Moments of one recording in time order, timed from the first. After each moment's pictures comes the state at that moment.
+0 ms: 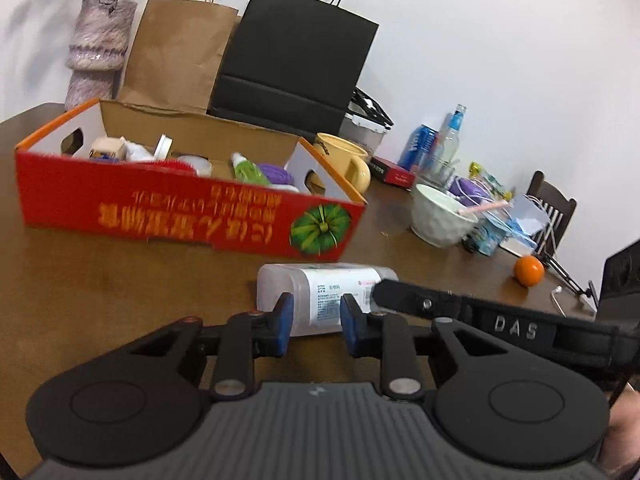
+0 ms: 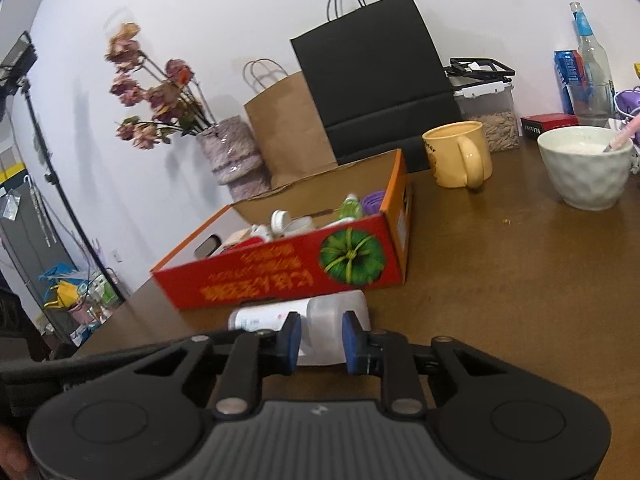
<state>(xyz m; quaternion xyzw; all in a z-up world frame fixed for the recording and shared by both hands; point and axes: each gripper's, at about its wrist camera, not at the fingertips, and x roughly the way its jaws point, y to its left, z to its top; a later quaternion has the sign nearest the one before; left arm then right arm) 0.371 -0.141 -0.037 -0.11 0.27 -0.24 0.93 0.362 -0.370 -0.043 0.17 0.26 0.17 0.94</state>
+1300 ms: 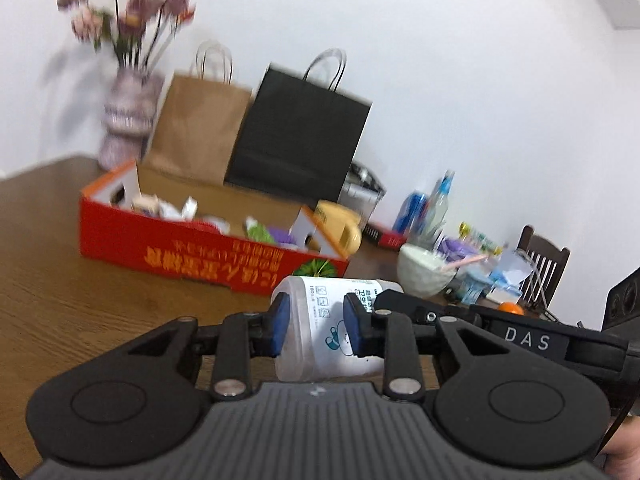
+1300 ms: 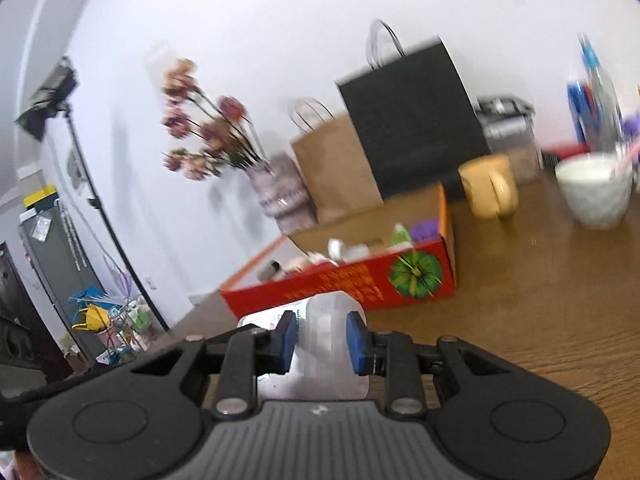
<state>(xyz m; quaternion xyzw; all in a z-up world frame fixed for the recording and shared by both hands) 0.282 -0.114 -0.006 -0.14 0.16 -0.21 0.96 0.284 -0.340 -0.003 0.18 0.17 0.20 0.95</state>
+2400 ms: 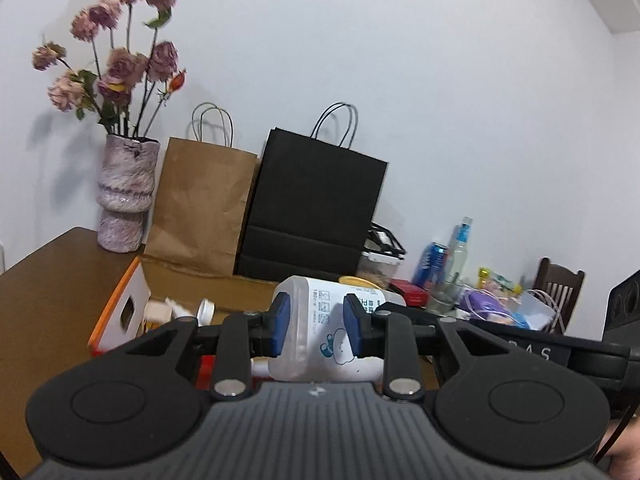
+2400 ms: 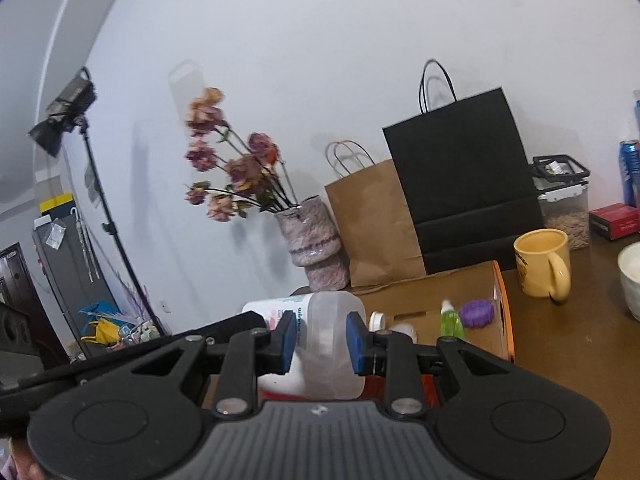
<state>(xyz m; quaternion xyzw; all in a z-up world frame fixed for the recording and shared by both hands) 0.400 -0.082 0.078 -0.11 0.14 -0.20 0.96 0.413 -0.318 0.073 0.18 0.17 0.22 0.95</state>
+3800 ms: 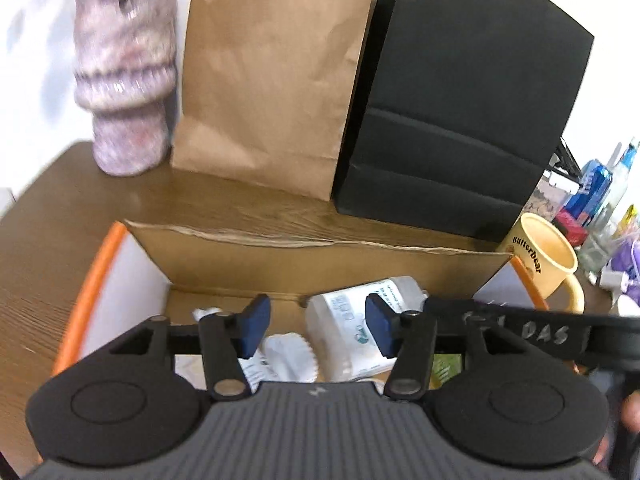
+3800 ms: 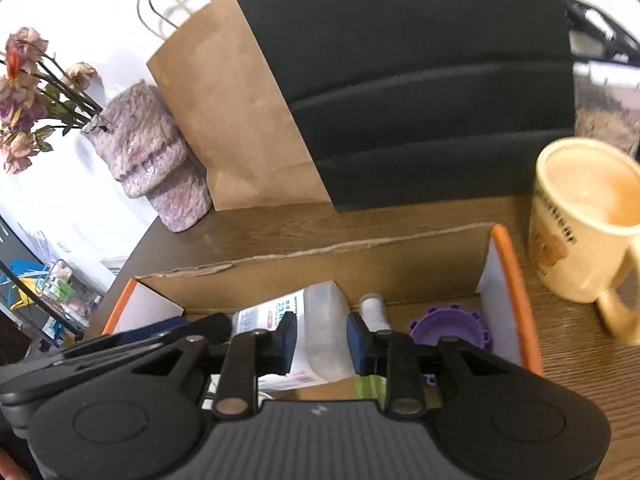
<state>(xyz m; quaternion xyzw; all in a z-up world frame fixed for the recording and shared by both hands) 0.677 -0.089 0.015 -0.05 0.36 -0.11 0.92 0.690 -0.303 -0.004 0.16 0.40 0.13 0.89</state>
